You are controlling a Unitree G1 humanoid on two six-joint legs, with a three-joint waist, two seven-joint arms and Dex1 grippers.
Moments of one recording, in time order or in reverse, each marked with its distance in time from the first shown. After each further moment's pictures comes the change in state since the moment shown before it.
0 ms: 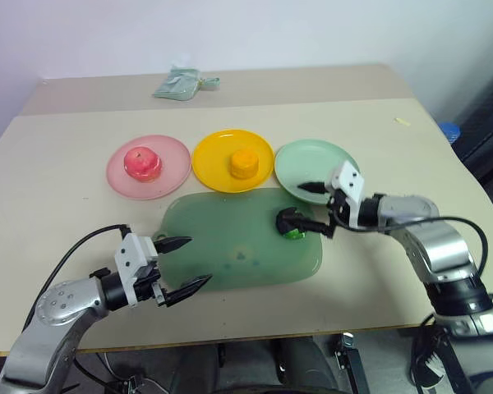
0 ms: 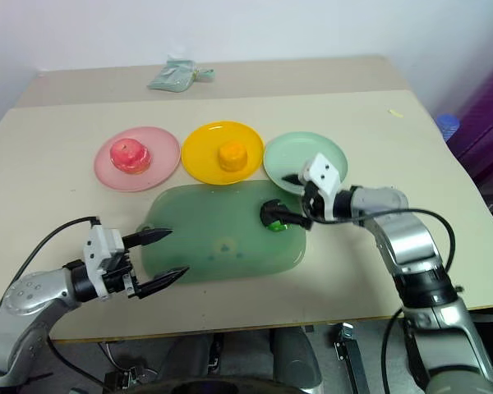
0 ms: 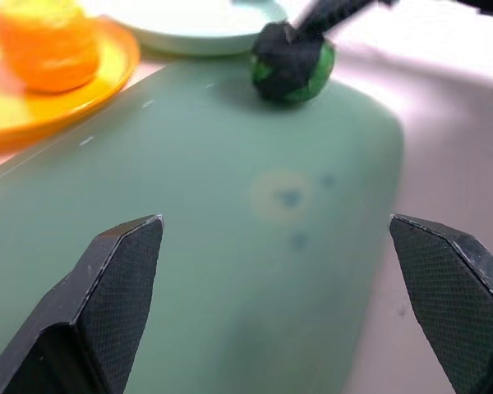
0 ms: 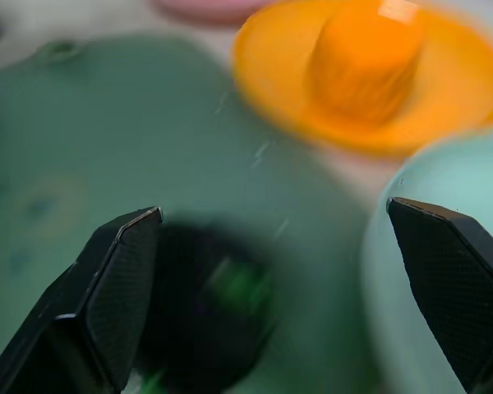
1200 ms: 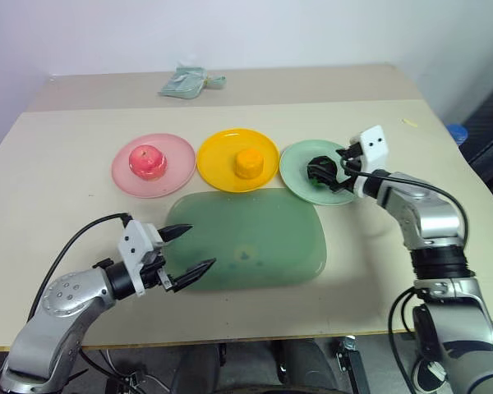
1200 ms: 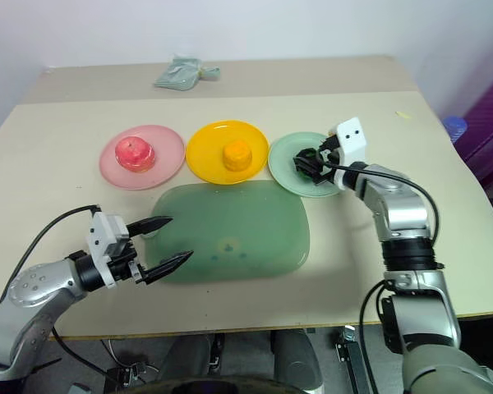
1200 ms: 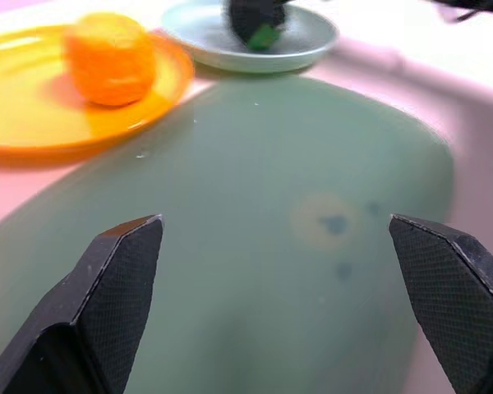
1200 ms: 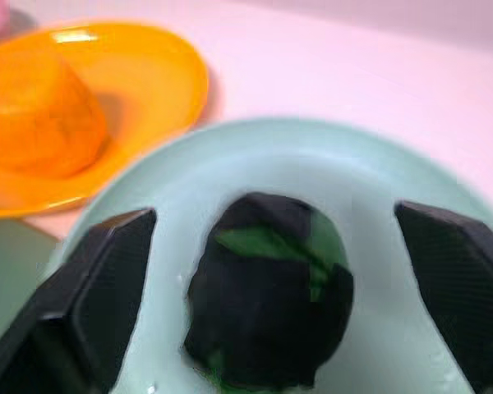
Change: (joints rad) left arm -0.012 -0.018 0.052 -0.055 -0.020 0.086 0.136; right arm -0.187 0.058 -0.171 0.324 -0.059 -0.076 -0.281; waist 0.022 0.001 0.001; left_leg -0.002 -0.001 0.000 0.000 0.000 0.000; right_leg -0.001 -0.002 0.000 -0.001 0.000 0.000
